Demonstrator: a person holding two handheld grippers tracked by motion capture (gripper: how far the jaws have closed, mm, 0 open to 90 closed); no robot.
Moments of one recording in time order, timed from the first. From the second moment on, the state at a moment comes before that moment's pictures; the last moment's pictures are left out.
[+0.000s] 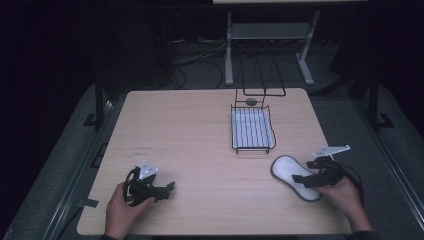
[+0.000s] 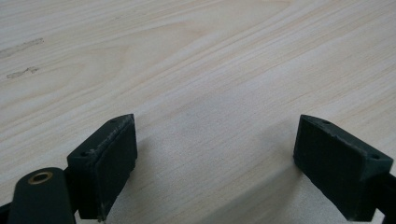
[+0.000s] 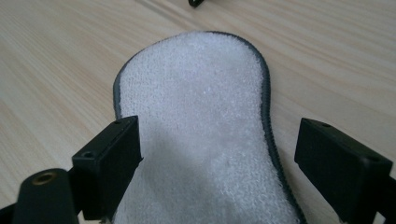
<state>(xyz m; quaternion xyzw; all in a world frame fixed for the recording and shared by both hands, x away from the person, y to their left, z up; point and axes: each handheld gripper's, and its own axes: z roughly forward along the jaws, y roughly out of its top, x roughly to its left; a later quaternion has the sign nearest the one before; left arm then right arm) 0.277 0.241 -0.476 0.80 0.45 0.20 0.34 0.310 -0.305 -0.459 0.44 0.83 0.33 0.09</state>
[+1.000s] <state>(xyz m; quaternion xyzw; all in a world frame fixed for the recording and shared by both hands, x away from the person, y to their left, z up) 0.277 0.241 -0.476 0.80 0.45 0.20 0.34 0.310 -0.302 -0.464 0.43 0.84 0.32 0.07</state>
